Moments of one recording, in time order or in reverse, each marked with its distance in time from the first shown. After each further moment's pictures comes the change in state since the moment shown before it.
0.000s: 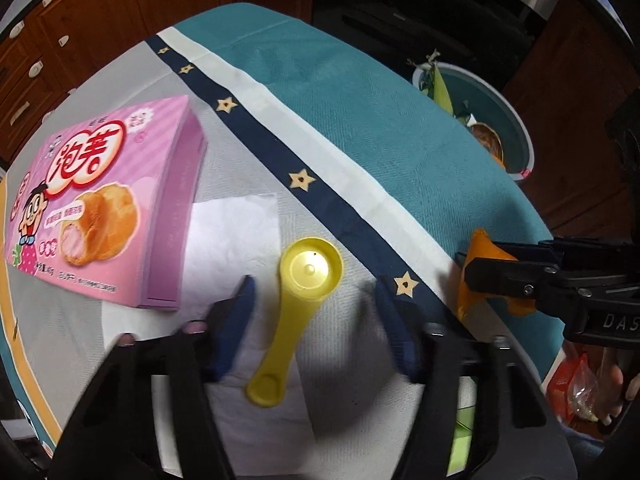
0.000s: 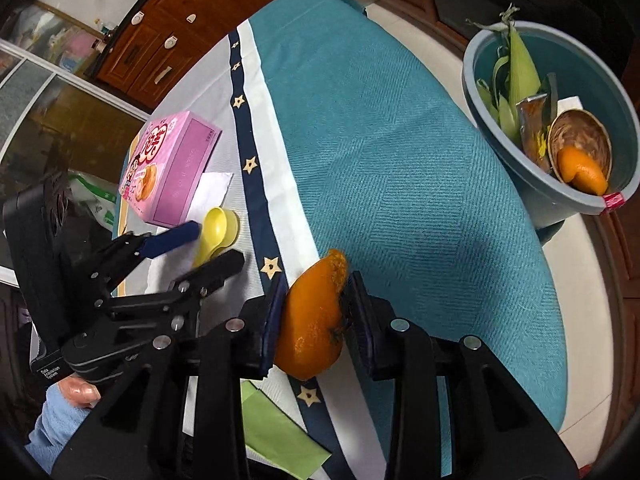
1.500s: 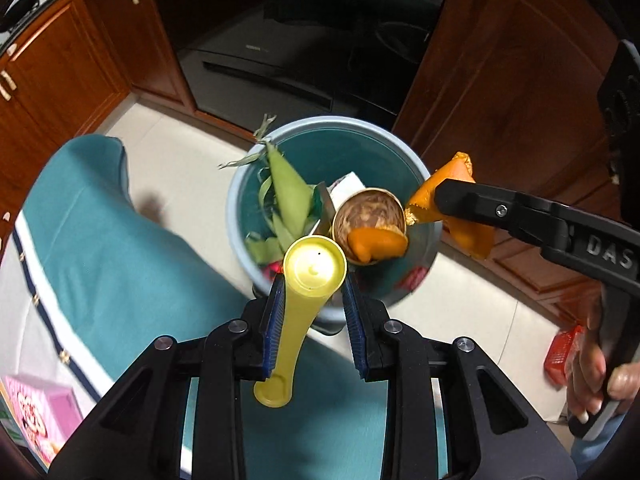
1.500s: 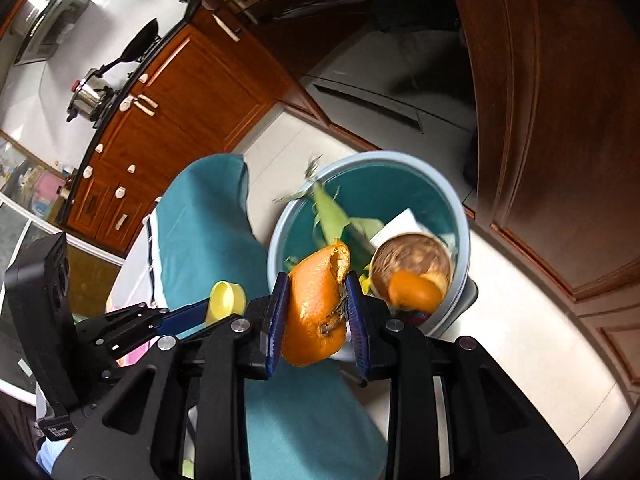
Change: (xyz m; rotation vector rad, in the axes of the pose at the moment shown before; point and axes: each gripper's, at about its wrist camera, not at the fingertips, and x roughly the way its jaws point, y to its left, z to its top) left arm 0.036 -0.205 0.164 0.267 0.021 -0.110; right arm -0.129 -0.180 0.081 0.268 -0.356 -0.071
